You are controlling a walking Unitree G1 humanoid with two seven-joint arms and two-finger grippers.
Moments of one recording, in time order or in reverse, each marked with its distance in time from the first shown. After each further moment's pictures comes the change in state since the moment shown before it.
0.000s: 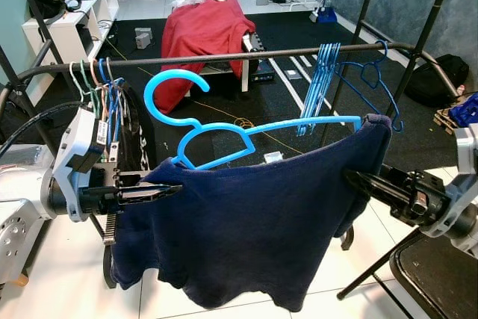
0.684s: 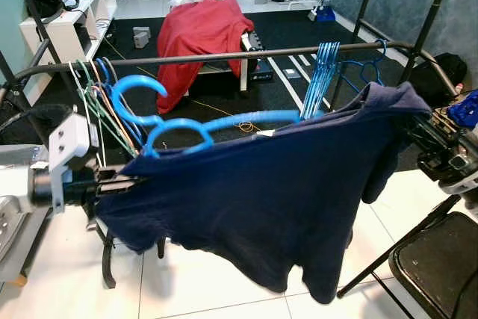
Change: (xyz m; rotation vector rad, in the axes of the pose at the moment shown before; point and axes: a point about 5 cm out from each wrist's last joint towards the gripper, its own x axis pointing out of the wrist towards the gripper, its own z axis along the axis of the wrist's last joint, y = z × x) left arm -0.036 0.023 -0.029 0.054 0.256 0.232; right arm -0.005 -0.026 0.029 0.044 -0.267 -0.191
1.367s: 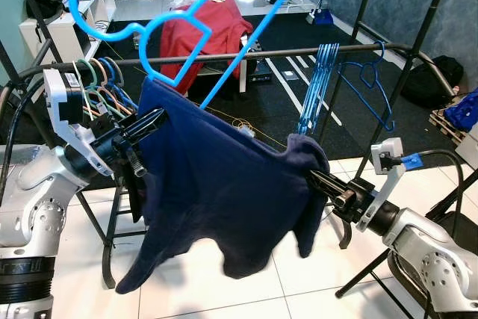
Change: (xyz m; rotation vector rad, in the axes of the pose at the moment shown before) left arm 0.048 0.010 0.041 -0.227 -0.661 0.268; right arm 0.026 0.022 -0.100 0.060 0.349 -0.069
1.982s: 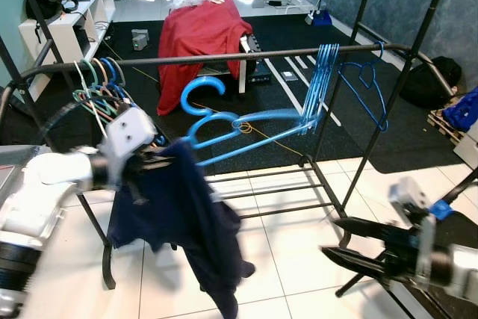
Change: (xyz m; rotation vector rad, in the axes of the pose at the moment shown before) left arm -0.021 0.023 -0.035 0.504 0.775 -0.182; right arm -0.090 0.001 0.006 -0.201 0.393 0.120
